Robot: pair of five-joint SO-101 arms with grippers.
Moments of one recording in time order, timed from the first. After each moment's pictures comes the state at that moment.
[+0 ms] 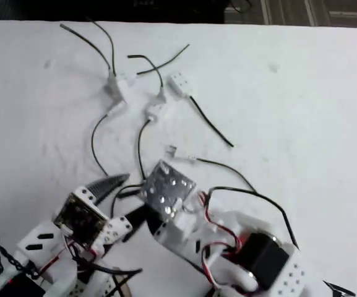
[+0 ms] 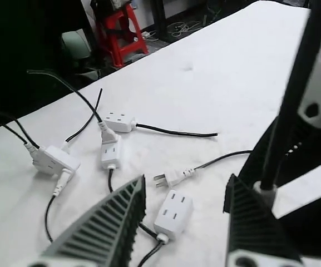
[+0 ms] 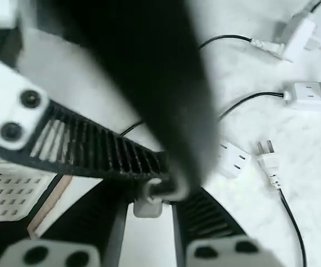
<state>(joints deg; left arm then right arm) 28.1 -104.5 59.4 77.0 -9.5 -55.6 -65.6 41.1 79.5 6.7</state>
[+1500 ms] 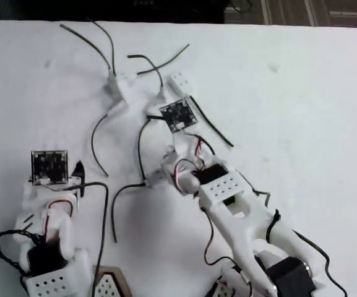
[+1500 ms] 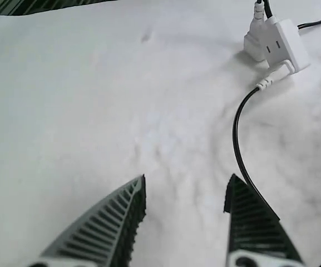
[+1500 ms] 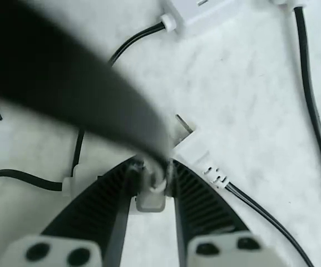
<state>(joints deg) -21.7 -104.0 90.7 55.1 -15.3 -31.0 -20.4 54.8 28.6 1.2</state>
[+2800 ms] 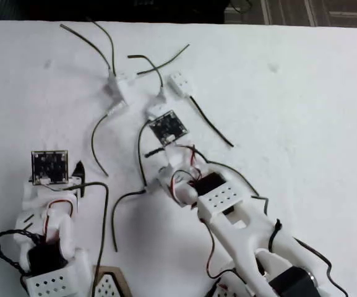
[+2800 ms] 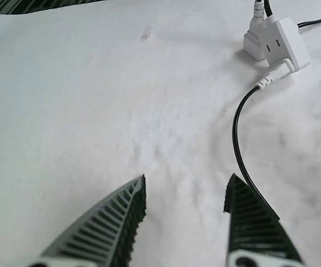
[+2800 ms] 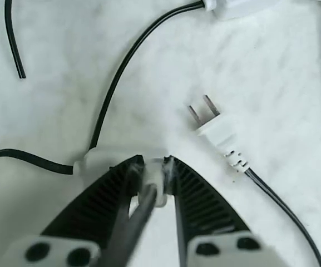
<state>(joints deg) -21.7 -104.0 90.9 55.1 -15.3 -34.7 -21.6 59.6 33.8 3.3</state>
